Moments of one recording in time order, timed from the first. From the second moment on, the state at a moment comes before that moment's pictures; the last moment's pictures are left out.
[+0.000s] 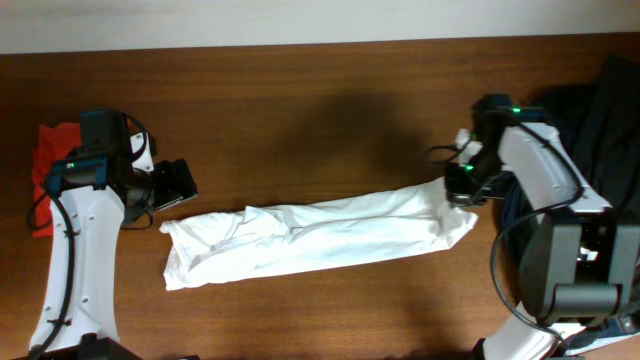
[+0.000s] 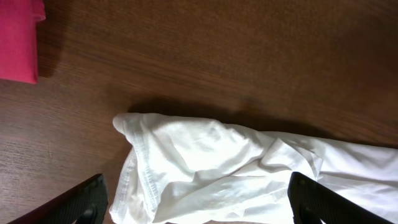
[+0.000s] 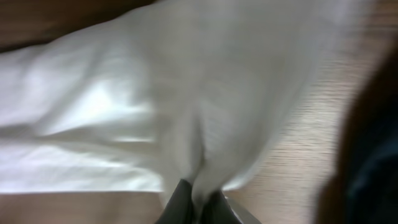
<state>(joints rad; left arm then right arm) 0.18 1.50 1.29 -1.07 0.13 -0.18 -0.03 1.87 1.38 -1.18 -0.13 0.04</state>
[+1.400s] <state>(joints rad) 0.18 1.50 1.29 -1.10 0.13 -0.18 0.44 1.87 1.39 -1.24 0.01 0.40</state>
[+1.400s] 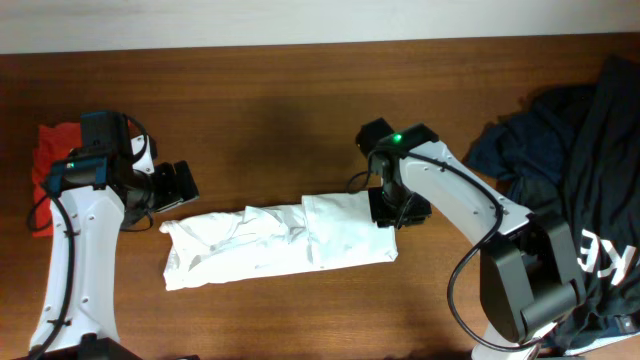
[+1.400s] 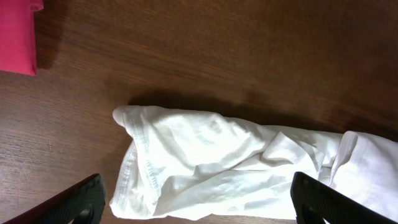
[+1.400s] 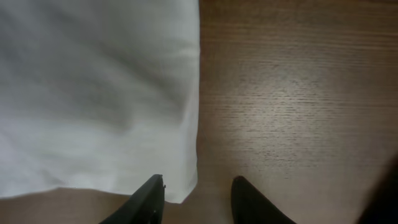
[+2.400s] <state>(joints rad) 0.18 1.71 0.94 -0.84 0.16 0.16 0.25 1.66 1.31 -1.25 -0.08 0.28</state>
